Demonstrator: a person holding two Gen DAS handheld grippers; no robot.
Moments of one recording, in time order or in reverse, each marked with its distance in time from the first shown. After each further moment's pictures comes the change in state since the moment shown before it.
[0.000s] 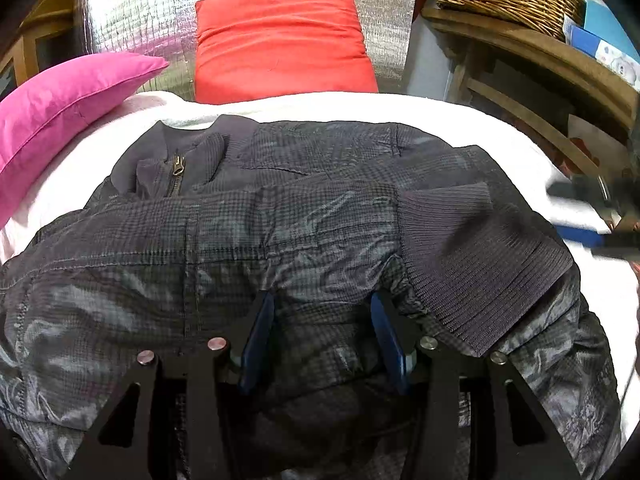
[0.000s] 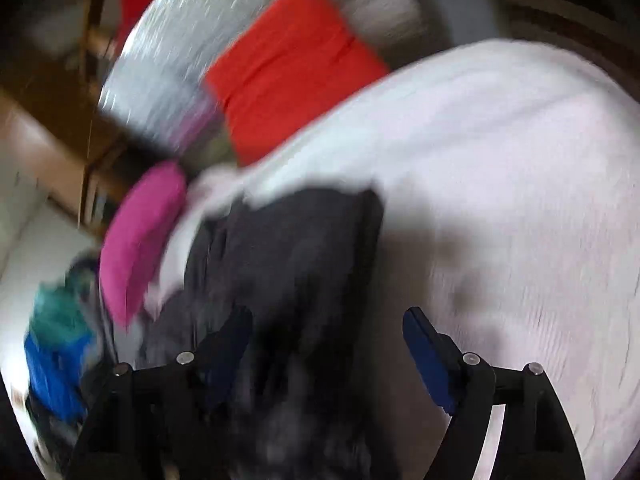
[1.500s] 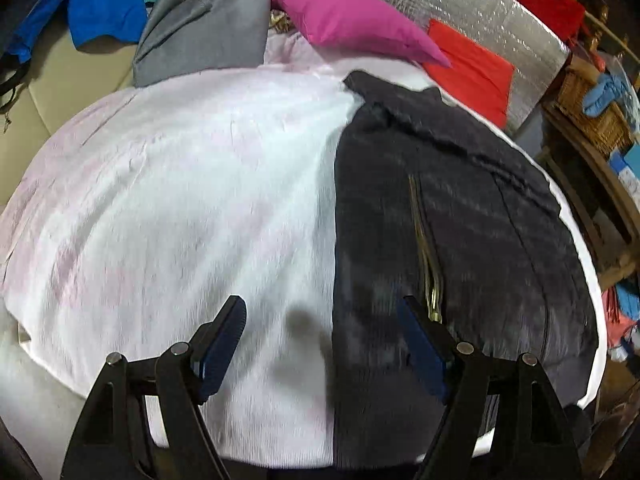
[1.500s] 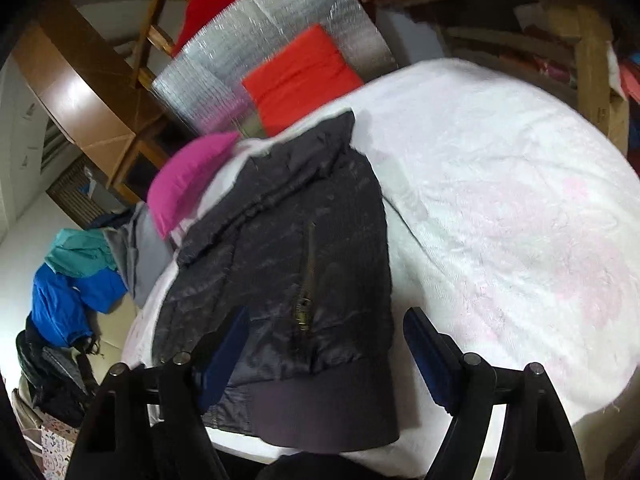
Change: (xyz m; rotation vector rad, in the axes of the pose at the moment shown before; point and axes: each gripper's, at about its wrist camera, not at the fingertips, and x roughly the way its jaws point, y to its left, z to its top) left arm -0.299 0.225 -0.311 -0.505 0.054 0.111; right arm -0.239 0.042 -0.287 0.003 -0.195 -0.068
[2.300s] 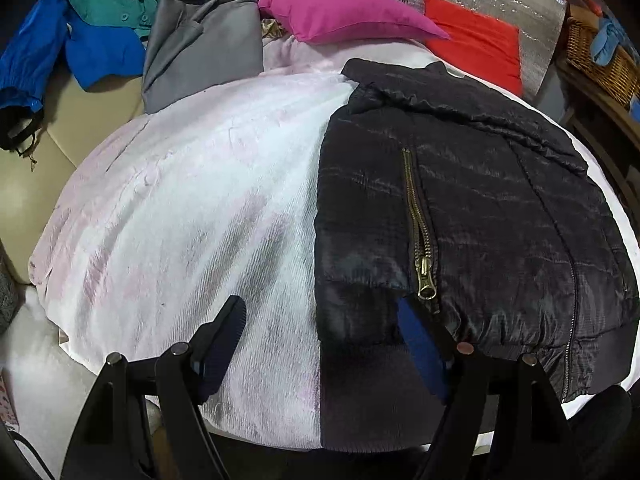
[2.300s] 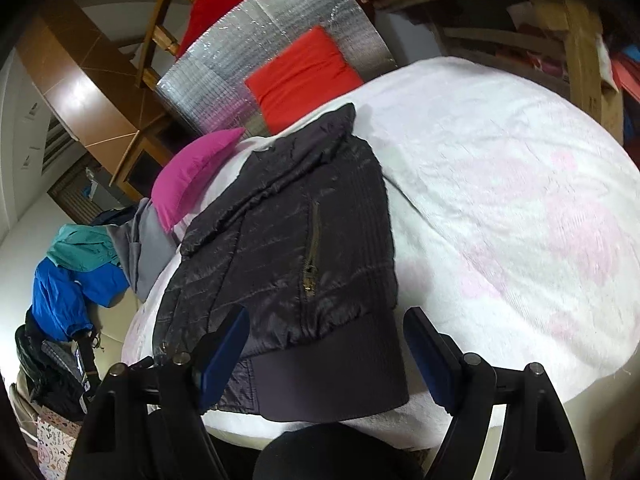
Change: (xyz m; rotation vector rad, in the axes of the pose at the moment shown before) left arm -0.006 -0.040 -0.015 0.106 -0.007 0.185; right arm -0.005 -0.002 -0.038 0.014 0.013 -0.011
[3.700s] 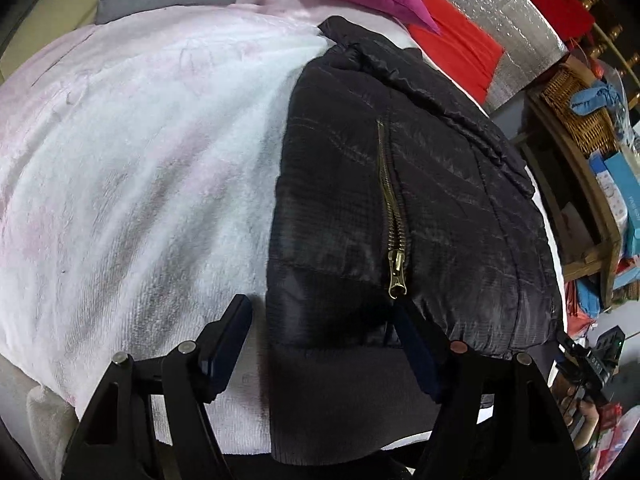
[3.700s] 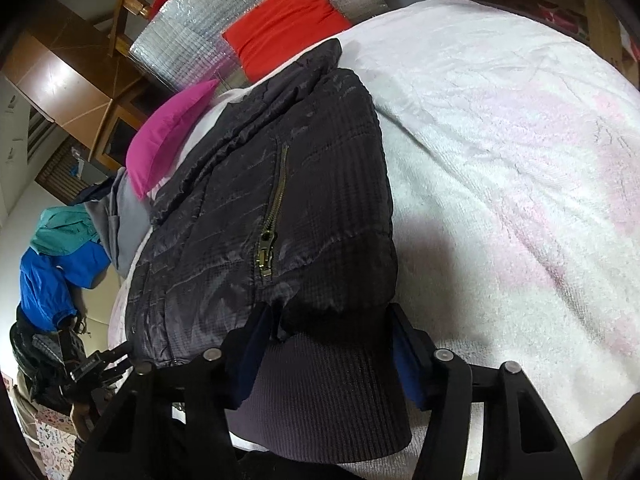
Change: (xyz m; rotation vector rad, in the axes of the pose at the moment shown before) left arm 0.036 0.022 0.001 -0.150 0.166 -0.363; right arm 0.081 -0.014 -0.002 0.020 0.177 -0.022
